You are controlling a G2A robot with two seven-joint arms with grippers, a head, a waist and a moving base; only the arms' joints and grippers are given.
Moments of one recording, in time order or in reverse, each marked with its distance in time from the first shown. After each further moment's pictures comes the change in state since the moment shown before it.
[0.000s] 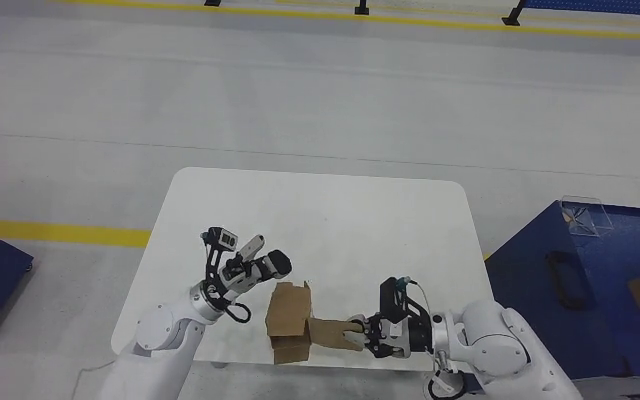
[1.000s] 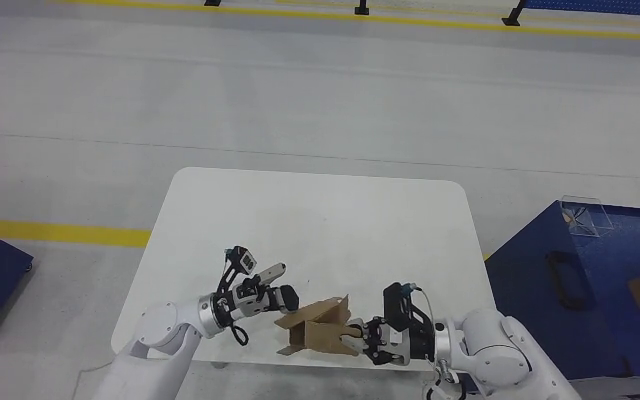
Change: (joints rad) left arm 0.017 0.023 0.005 0.007 0.028 0.175 -0.156; right arm -0.046 0.023 -0.008 -0.041 -0.022 -0.013 -0.134
